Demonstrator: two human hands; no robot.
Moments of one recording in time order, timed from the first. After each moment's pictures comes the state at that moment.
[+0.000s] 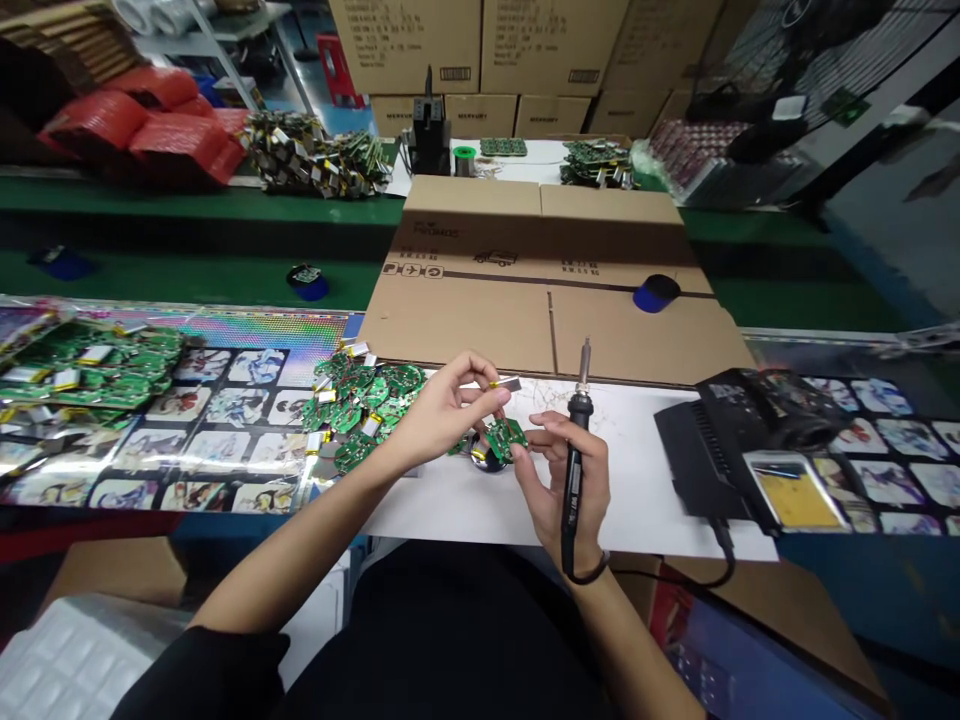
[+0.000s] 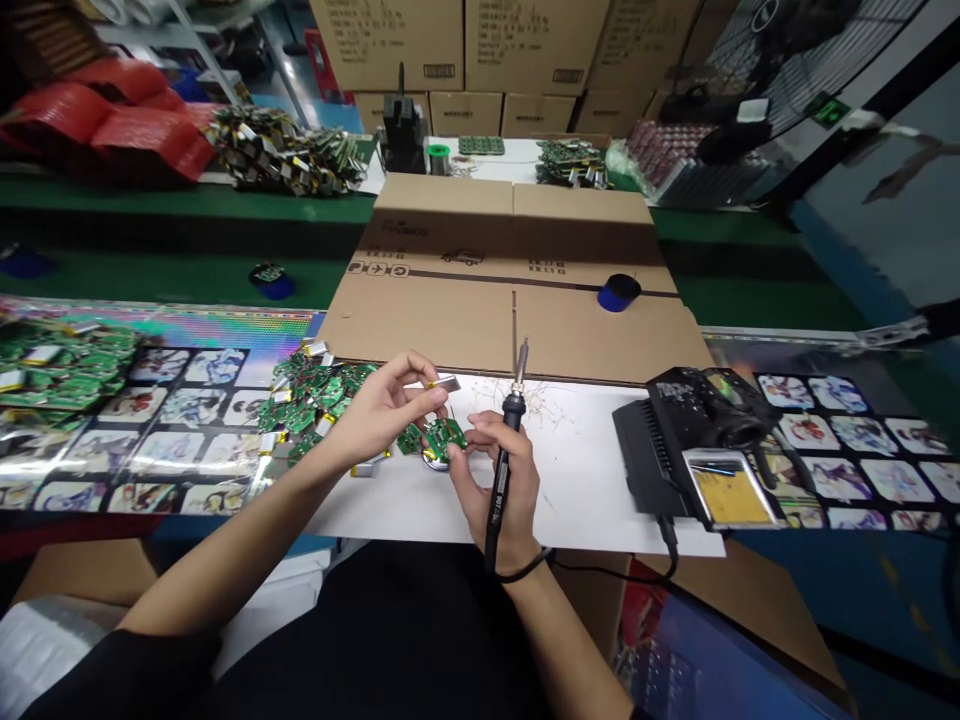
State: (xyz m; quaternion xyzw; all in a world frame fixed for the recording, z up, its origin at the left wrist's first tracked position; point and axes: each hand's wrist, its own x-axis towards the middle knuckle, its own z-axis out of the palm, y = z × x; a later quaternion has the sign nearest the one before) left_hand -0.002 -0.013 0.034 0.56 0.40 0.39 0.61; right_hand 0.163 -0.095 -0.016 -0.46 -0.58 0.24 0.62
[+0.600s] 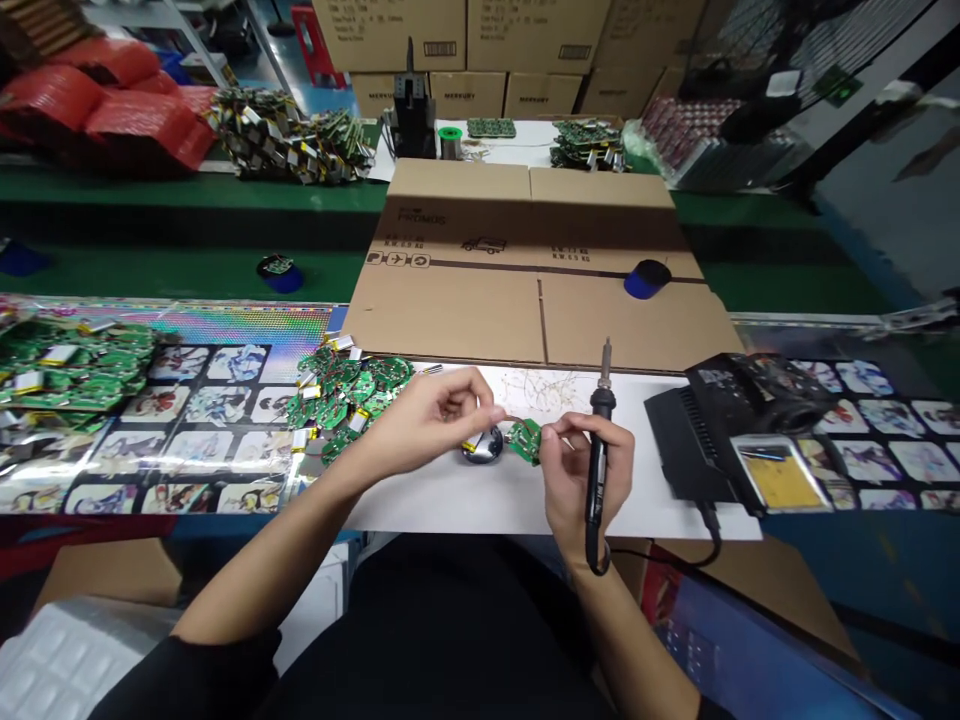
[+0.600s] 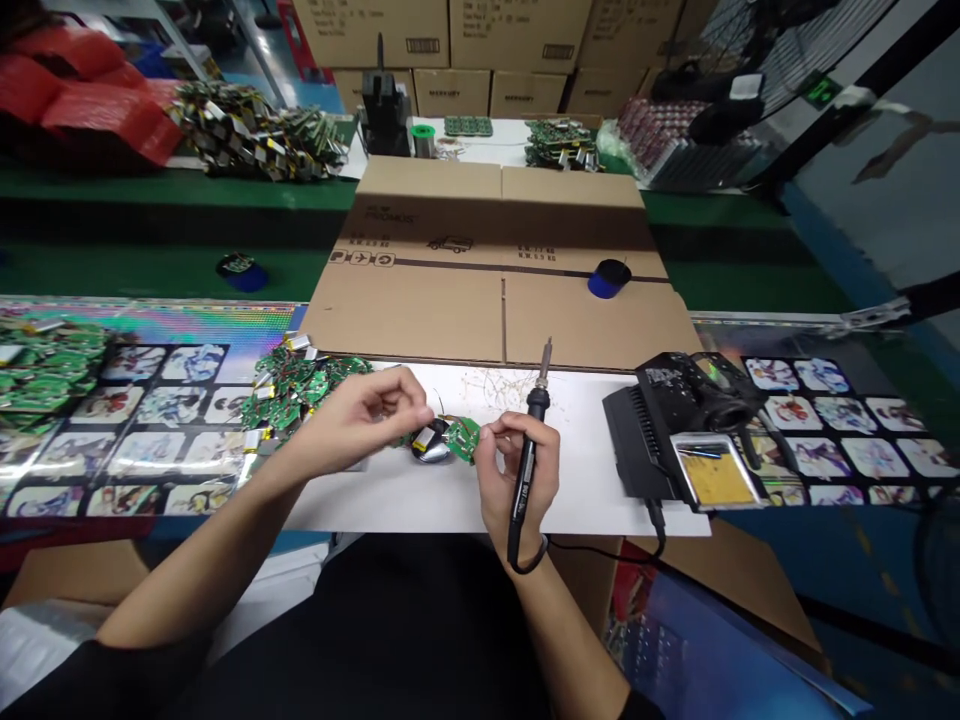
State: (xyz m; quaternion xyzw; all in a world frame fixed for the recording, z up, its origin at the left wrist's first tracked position) left_hand -0.012 -0.025 0.054 0.66 0.40 0.30 0.57; right_hand 0.172 -0.094 -0.007 -0.54 -0.48 0.18 0.67
